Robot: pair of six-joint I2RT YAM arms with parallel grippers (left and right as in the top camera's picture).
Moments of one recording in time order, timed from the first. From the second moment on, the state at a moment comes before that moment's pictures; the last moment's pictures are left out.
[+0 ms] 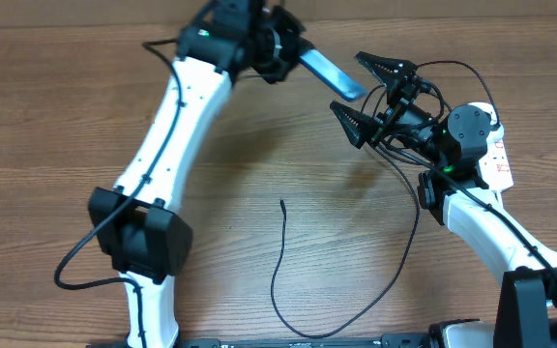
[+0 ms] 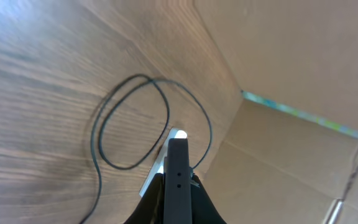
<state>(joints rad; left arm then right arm) -0.34 2.10 2.17 -0.84 0.47 -1.28 0.13 1.52 0.78 0.89 -0.79 2.09</state>
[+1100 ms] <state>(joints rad) 0.11 2.10 2.17 -1.18 1.02 -0.32 0.13 1.52 0.79 0.56 -0.93 1.40</state>
